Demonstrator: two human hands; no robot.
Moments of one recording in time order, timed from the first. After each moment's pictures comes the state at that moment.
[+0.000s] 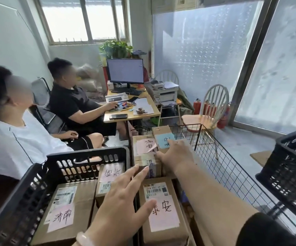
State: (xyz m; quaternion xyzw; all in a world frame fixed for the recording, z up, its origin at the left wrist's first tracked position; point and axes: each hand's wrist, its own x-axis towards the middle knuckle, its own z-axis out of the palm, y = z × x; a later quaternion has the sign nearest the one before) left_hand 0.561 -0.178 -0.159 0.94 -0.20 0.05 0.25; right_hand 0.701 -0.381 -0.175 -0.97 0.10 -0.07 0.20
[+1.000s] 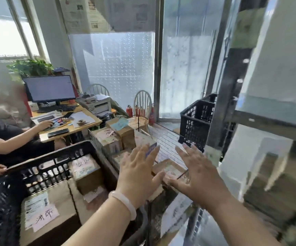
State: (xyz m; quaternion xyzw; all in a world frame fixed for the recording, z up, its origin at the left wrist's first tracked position) left_hand 0.444 -0.186 -0.142 0.88 -0.43 0.12 0.18; right_hand 0.311 -0.341 -0.137 -0.96 0.16 -0.21 0.10
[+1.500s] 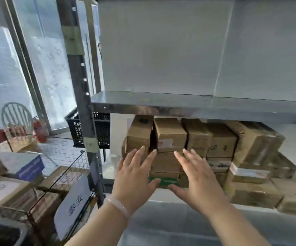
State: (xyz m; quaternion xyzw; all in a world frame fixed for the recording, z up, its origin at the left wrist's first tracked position) left_hand 0.181 -0.269 -0.138 0.66 -0.71 0.10 0.22; right_hand -0.027 -0.301 -0.133 -0.84 0.49 -0.23 -0.01
